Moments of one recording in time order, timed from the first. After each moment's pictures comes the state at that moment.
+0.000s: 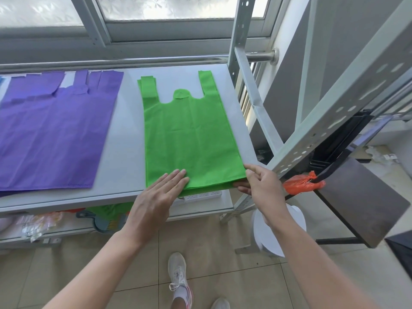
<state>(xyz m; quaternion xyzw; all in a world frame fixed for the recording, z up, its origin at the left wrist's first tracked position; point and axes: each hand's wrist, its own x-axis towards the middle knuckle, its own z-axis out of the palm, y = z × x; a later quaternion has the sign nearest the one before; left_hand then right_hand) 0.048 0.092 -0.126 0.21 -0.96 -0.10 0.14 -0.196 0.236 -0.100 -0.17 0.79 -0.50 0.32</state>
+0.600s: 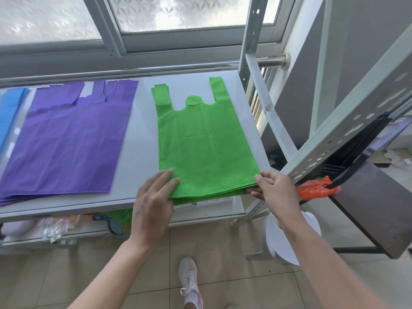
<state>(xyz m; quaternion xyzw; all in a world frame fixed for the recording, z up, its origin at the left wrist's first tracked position) 0.061 0.089 -0.109 0.37 -0.90 -0.13 0.20 -0.204 0.230 -0.107 -0.13 0.78 -0.51 0.34</state>
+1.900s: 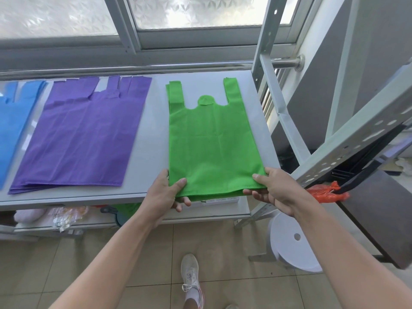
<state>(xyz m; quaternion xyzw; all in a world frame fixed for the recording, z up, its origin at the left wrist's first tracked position) 0.049 0.065 -0.085 0.51 -0.51 -0.67 0.15 -0.205 0.199 -0.072 -0.10 0.68 -0.47 0.55</state>
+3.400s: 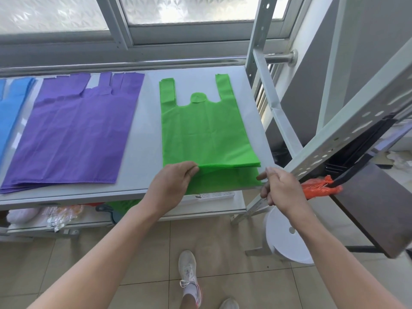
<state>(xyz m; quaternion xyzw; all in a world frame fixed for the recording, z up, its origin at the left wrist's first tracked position) 0.026 0.065 -0.076 0.35 -0.89 -0.28 0.12 -0.204 0.237 -0.083 -0.24 0.83 -0.39 0.31</state>
